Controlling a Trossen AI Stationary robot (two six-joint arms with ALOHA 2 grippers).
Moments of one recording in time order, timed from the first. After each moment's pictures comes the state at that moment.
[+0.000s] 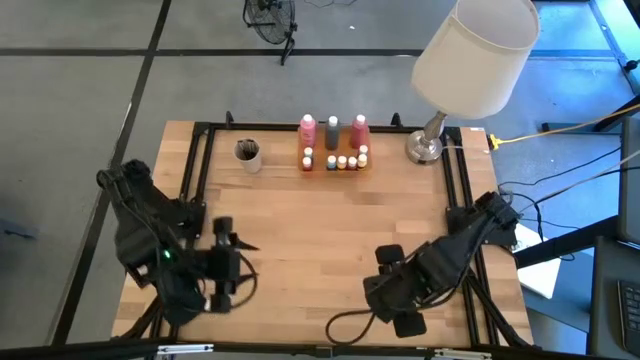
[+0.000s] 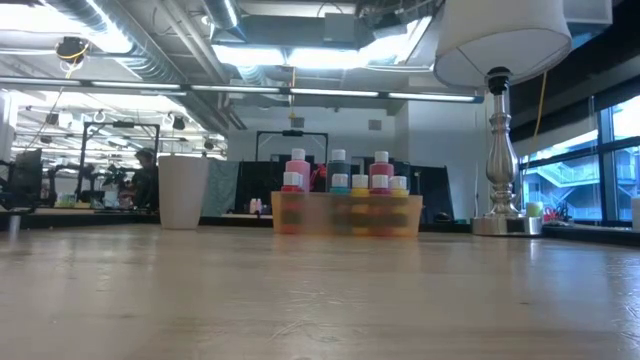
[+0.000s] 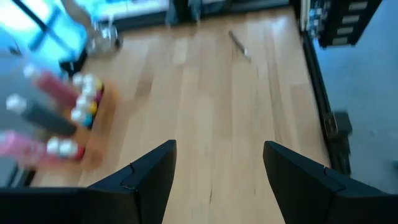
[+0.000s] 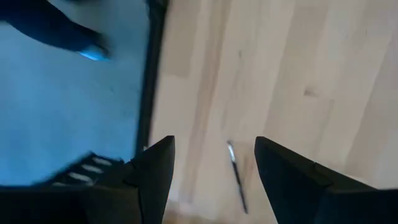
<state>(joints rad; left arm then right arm) -0.87 1.55 1.85 -1.37 -0.77 -0.69 0.66 1.95 2.17 -1.57 -0.05 0.49</state>
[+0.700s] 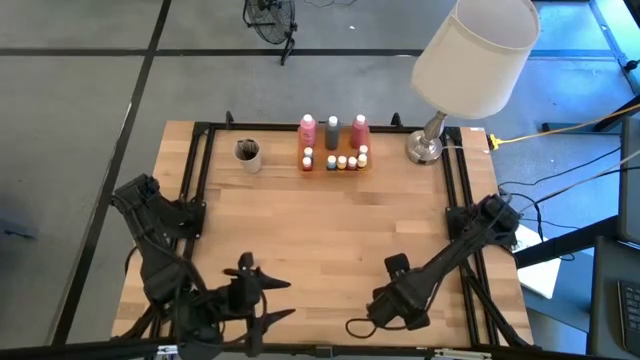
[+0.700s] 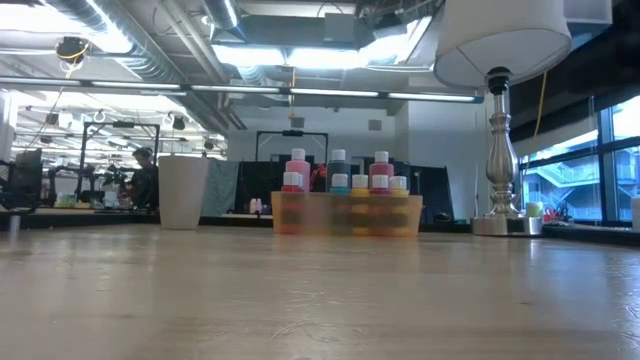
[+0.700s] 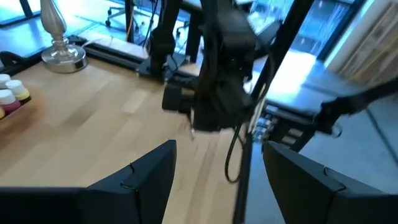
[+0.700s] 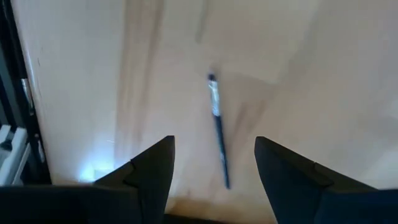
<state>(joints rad) -0.89 1.72 1.85 -0.82 -0.95 -0.85 0.72 1.95 1.47 -1.30 -0.12 0.43</state>
